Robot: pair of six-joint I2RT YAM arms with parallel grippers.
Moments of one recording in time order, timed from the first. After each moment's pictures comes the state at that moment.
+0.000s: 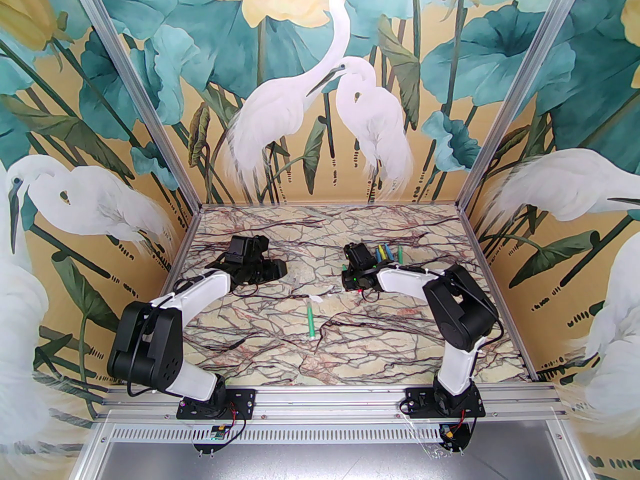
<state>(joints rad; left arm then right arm) -0.21 1.50 0.88 -0.29 0.38 -0.44 0.58 1.87 1.08 -0.25 0.01 0.35</state>
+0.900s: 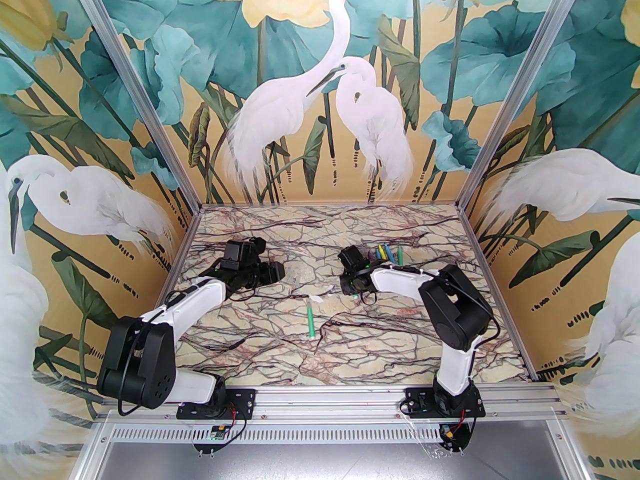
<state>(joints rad) -0.21 1.42 0.83 -0.27 0.37 -0.42 0.63 1.86 1.12 -0.39 0.11 0.33</state>
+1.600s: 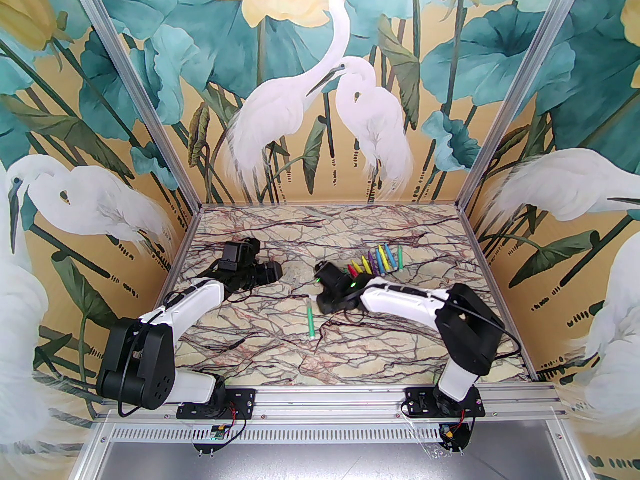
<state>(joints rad) -0.17 1.41 0.82 -0.28 0.26 -0.42 0.95 1.76 1.15 -0.51 0.08 0.45</state>
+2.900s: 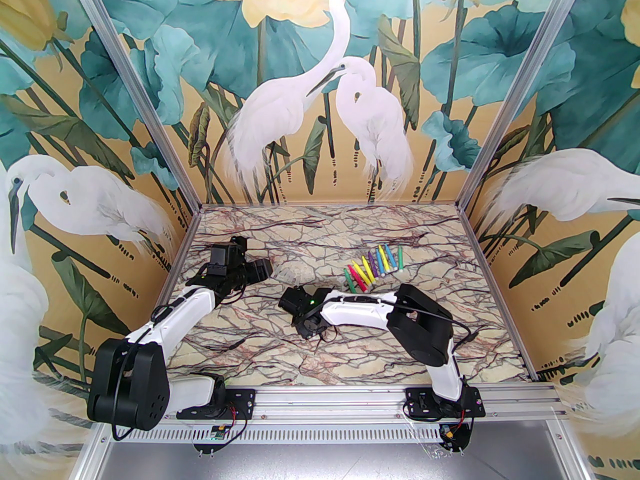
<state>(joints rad) -0.13 1.30 0.77 -0.26 0.20 -0.42 1.09 2.02 1.37 -0.69 0.09 0.56</state>
